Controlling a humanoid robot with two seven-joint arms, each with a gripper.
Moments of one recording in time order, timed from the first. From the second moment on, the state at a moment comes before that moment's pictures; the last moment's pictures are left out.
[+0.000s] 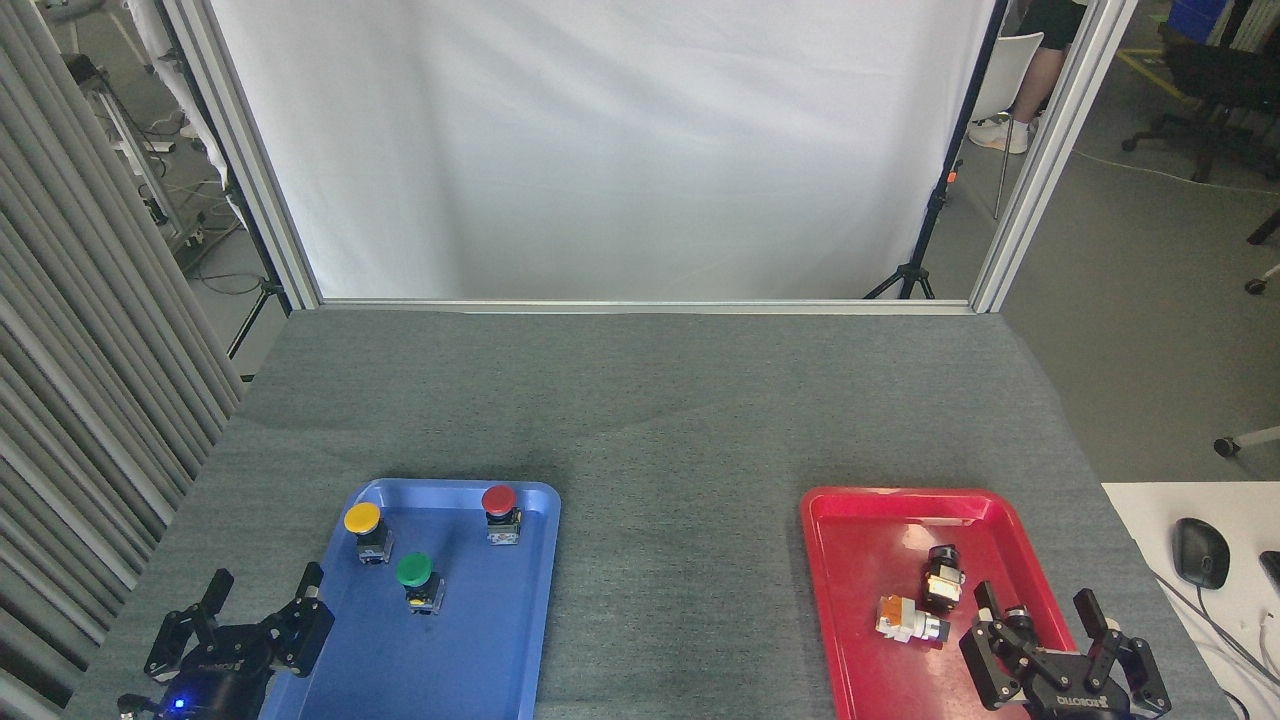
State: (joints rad) left arm 0.02 0.27 0.10 -1.35 -1.15 -0.19 0.20; right arm 0.22 -0.12 -0.21 -1.66 1.27 -0.15 -0.09
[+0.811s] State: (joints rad) left arm 0.02 0.26 0.10 -1.32 -1.15 -0.29 0.22; right arm 0.20 -0.12 -0.22 -1.65 1.27 -0.15 -0.08
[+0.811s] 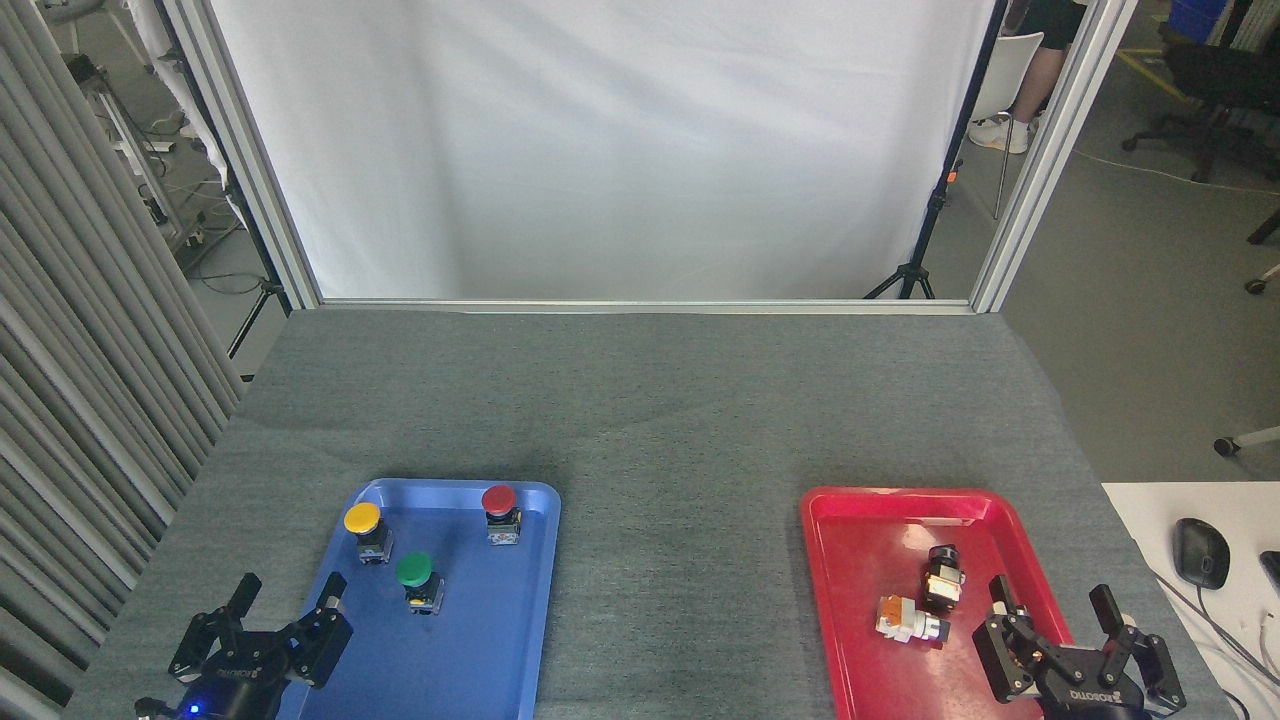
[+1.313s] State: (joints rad) left arm 0.02 0.25 0.10 -1.31 -1.15 -0.30 0.22; right arm 0.21 -0.12 -0.22 -1.65 1.27 -0.15 -0.09
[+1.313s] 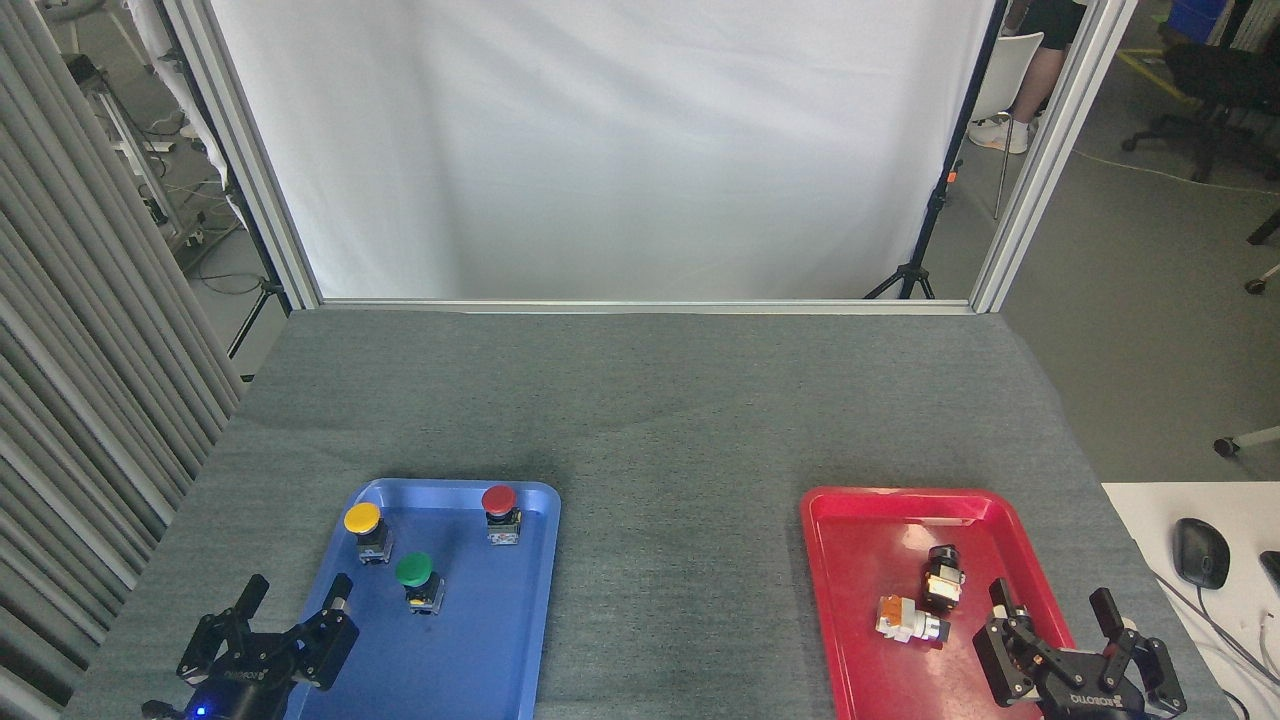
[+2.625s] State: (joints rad) left arm 0.01 0.25 0.08 -1.30 -1.16 -0.31 0.22; right arm 0.21 -0.12 -0.25 -1.66 1.27 -0.15 -0.09
